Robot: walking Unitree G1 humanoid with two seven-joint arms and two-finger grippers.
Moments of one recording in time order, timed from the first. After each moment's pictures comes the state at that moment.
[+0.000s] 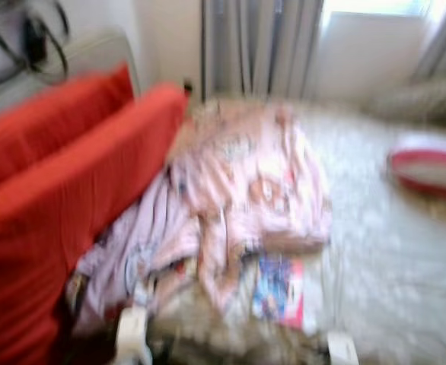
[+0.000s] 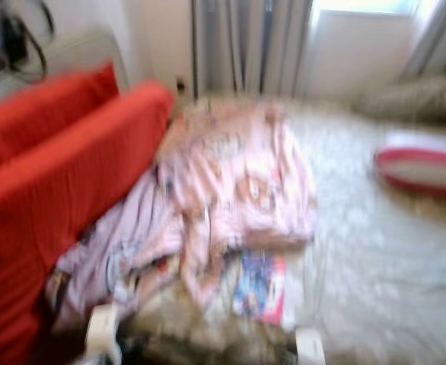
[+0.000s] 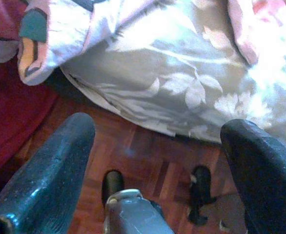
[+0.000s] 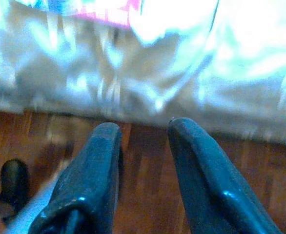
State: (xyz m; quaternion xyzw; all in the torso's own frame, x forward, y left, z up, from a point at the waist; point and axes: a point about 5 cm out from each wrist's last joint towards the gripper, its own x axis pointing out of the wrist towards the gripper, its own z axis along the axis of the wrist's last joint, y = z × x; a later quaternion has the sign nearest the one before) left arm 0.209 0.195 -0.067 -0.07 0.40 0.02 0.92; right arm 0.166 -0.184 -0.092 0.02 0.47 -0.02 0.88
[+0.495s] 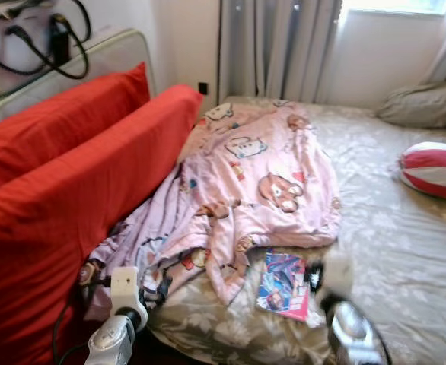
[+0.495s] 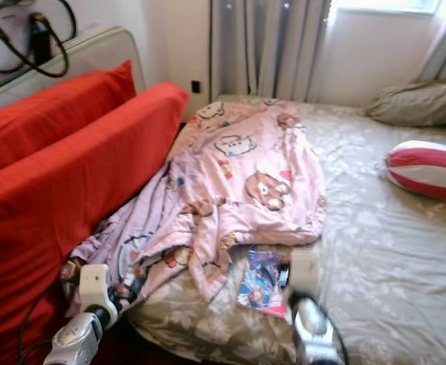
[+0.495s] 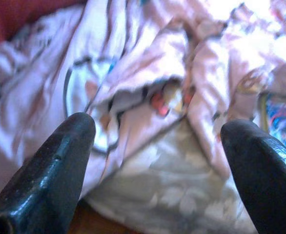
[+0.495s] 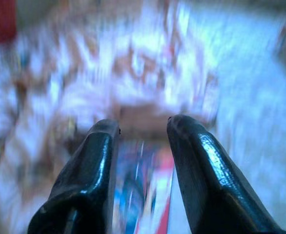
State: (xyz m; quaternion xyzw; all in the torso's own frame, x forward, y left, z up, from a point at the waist) left arm 0.261 0.206 -0.010 -0.05 0.17 -0.02 0.98; right arm 0.281 -0.174 0.006 0.02 0.12 -0.01 0.99
